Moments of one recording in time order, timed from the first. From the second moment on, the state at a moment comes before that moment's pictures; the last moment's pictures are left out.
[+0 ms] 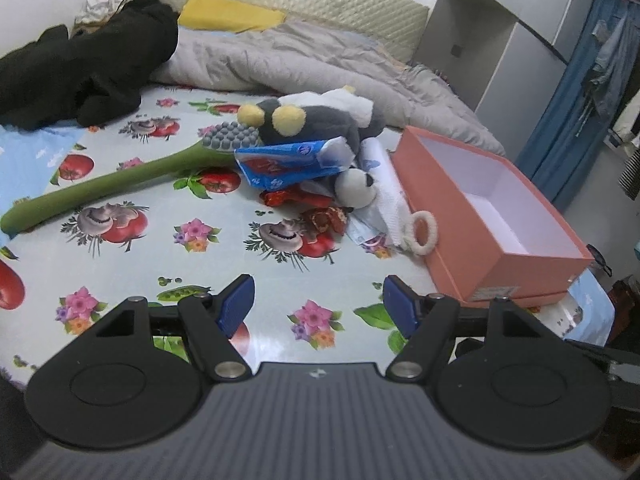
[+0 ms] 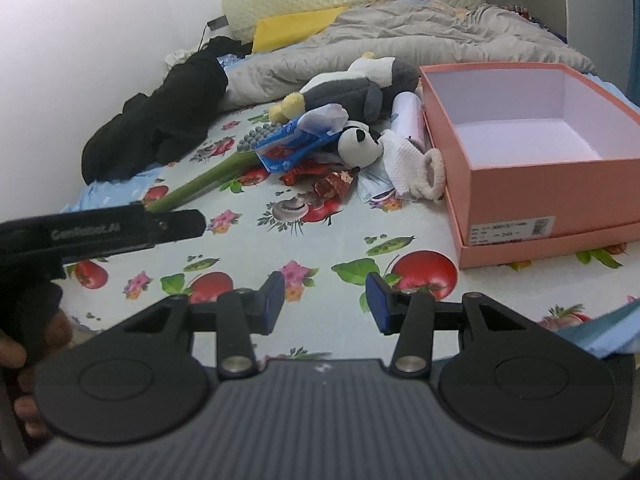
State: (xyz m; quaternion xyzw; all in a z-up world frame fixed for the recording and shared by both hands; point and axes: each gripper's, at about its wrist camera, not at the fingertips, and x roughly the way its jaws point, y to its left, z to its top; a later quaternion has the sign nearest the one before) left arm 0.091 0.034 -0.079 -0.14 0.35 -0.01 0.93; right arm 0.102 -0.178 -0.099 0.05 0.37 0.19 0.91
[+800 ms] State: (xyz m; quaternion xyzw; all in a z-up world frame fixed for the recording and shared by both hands) left arm 0.264 0.072 -0.165 -0.15 0.39 0.01 0.91; right arm 0.246 -0.132 -0.165 0.03 0.39 0.21 0.90
